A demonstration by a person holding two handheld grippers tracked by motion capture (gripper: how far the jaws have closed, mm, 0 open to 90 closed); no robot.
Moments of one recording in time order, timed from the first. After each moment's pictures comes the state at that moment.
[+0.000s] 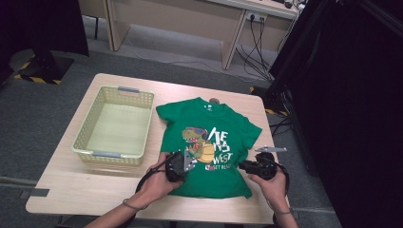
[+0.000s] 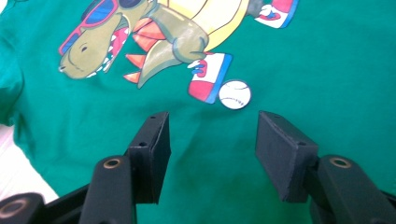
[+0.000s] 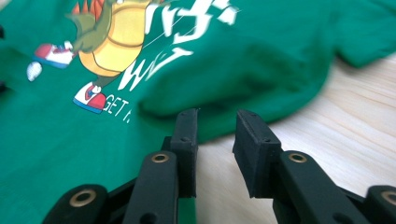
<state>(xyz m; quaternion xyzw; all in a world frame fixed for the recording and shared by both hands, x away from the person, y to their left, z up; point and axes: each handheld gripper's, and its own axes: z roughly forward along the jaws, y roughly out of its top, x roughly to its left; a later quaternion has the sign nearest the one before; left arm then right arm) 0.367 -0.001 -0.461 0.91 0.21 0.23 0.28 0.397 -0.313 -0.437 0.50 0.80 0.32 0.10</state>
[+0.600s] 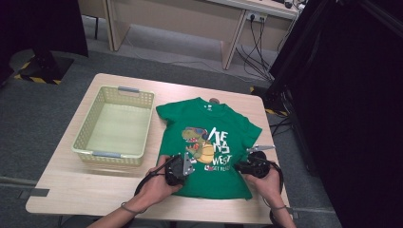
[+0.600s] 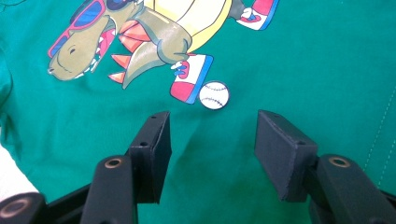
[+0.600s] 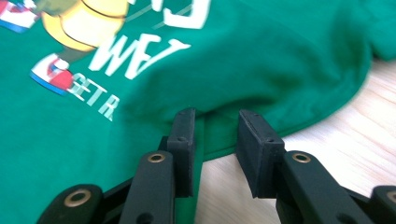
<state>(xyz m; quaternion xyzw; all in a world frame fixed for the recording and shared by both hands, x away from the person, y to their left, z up) 0.359 0.001 -0.462 0.91 0.20 0.22 0.29 0.408 -0.309 -0.451 0.47 0.83 0.27 0.11</state>
